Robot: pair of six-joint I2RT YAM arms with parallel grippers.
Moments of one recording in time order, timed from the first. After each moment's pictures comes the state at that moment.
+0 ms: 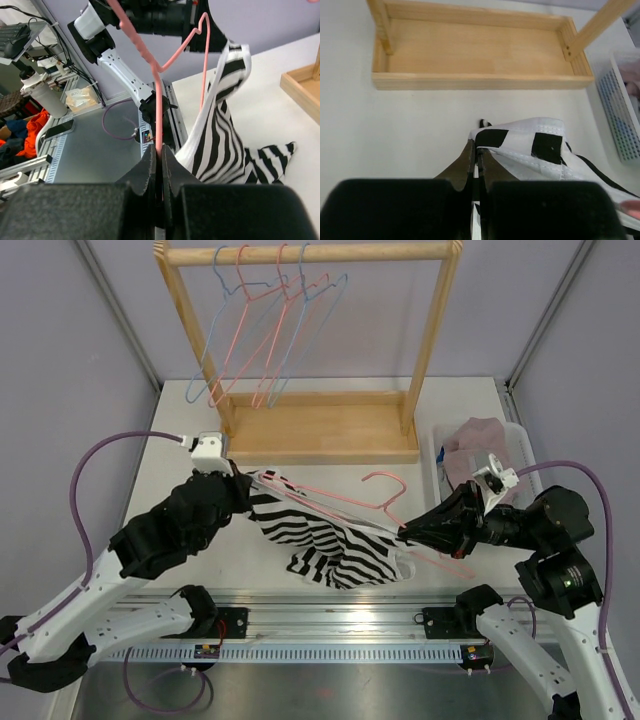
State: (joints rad) left arm -0.93 0.77 1.09 -0.74 -0.69 -0.52; right arm 0.38 0.56 1.02 -0.36 -1.03 0.40
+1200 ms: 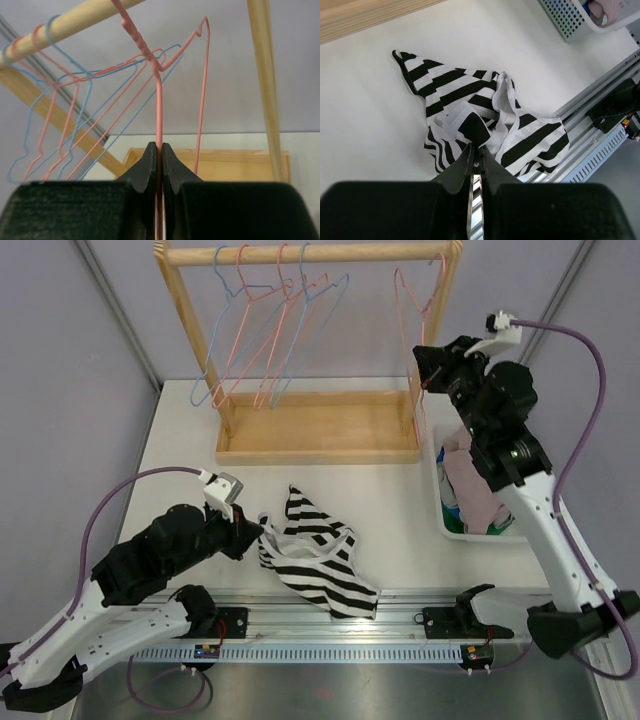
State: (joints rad) left arm -0.92 0.53 0.90 -0.83 -0.13 -0.40; right arm 0.38 1.14 1.41 -0.07 0.06 0.42
